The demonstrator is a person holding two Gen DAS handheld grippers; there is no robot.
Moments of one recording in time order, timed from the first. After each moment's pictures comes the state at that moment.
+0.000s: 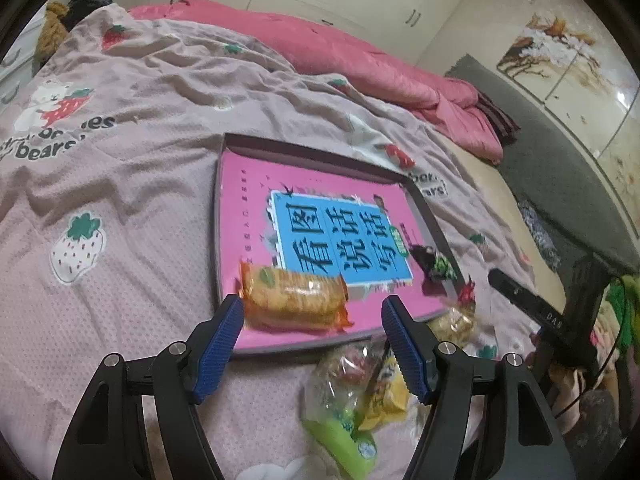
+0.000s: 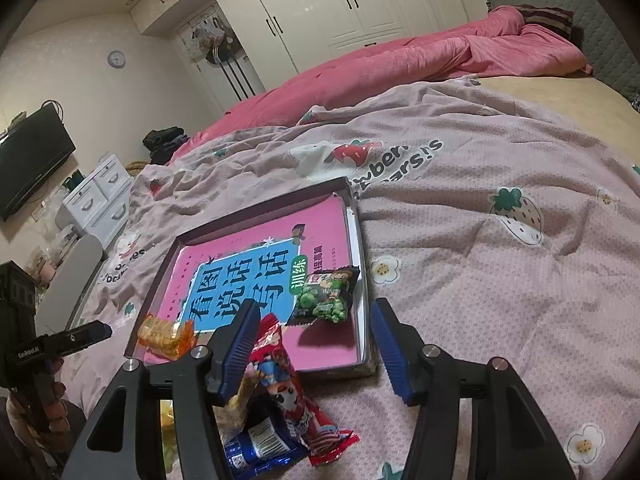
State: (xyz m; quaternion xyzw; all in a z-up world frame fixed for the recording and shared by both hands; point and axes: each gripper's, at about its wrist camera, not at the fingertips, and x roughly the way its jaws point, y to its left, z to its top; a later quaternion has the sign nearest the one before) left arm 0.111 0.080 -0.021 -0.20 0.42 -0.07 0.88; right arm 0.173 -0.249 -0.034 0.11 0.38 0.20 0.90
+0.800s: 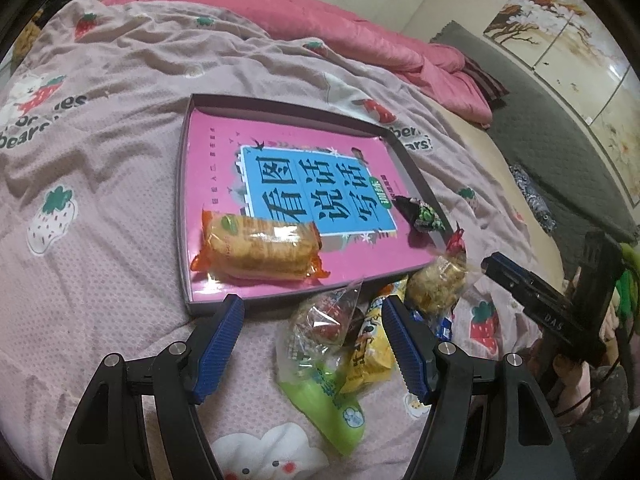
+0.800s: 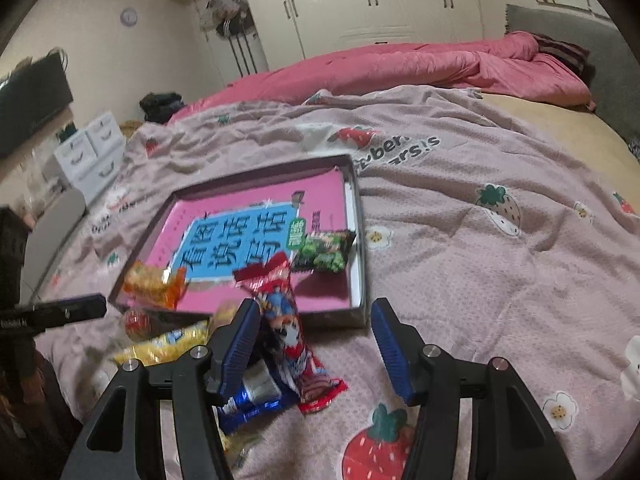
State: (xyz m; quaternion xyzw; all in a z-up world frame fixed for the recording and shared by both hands) left arm 0.103 0.053 -0.036 -0.17 0.47 -0.10 0.86; right arm 0.133 -0.230 -0.036 0.01 0.40 0.19 0.90
